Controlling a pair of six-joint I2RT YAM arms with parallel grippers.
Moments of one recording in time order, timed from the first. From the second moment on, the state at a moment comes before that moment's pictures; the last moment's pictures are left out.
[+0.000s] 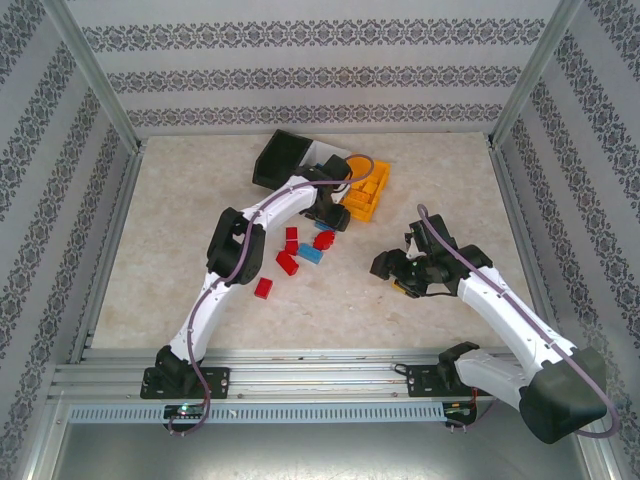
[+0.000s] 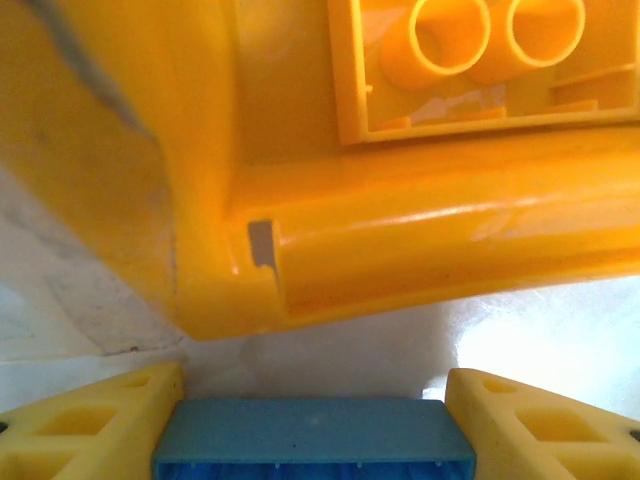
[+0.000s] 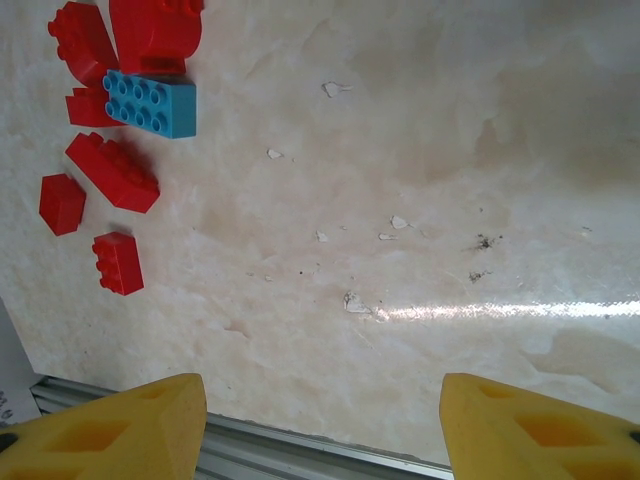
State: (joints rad) left arm -0.58 2.50 2.23 -1.01 0.06 -0.16; right arm 0.37 1.06 0.78 -0.81 -0.39 0.84
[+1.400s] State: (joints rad) left arm -0.37 2.58 2.59 -0.91 0.25 -0.71; right arm 0.37 0.95 0.70 -0.76 -0.38 0.89
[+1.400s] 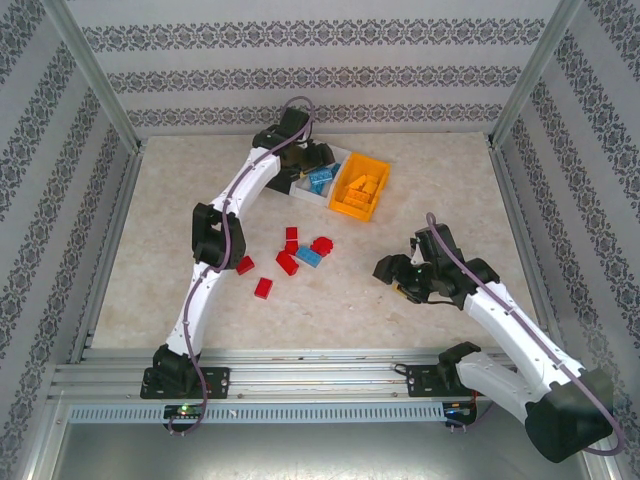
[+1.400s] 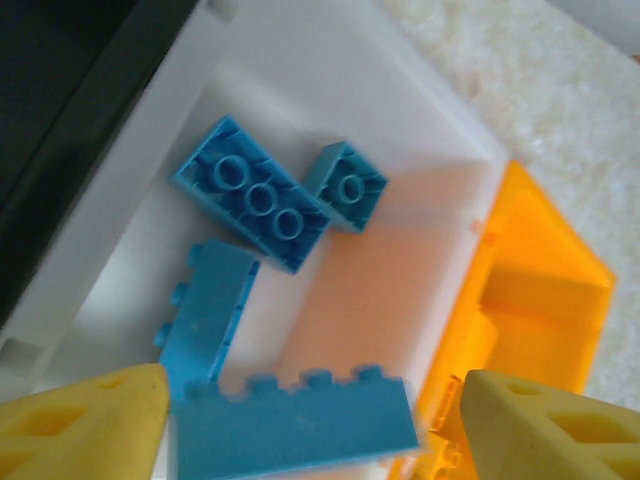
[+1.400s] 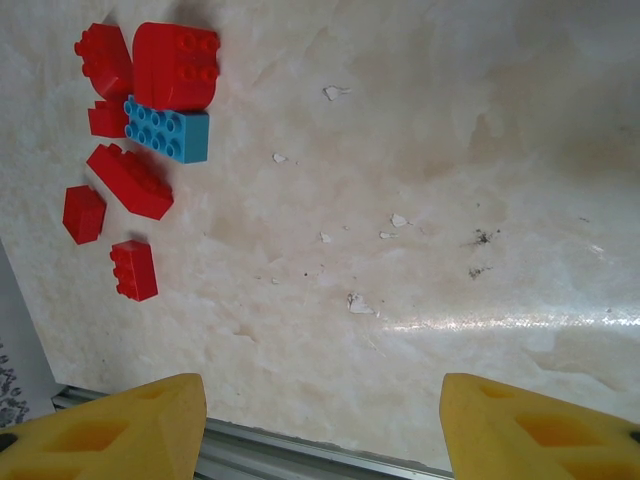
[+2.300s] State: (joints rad) left arm -0.40 1.53 1.48 -1.02 0.16 -0.47; right arm 0.62 1.62 1.18 -0.79 -0.30 0.83
